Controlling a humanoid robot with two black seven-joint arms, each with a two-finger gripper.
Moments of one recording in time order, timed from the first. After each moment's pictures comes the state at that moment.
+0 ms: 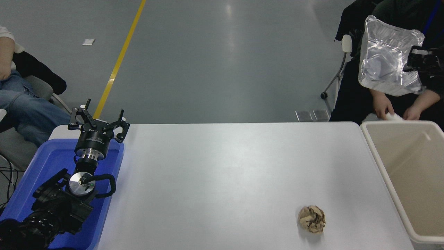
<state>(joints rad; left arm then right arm) -0.65 0.17 -0.94 -0.29 -0.24 -0.69 -0.34 1.44 -0.65 -1.22 0.31 0.01 0.47 0.21</state>
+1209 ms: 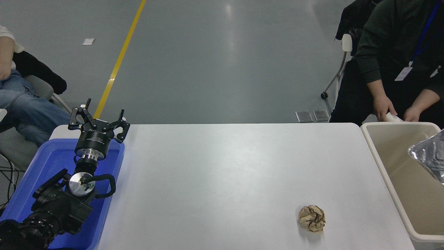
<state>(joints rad) -0.65 0.17 -0.94 -0.29 -0.24 -0.69 -0.34 0.63 -0.54 -0.60 0.14 0.10 -0.07 0.11</state>
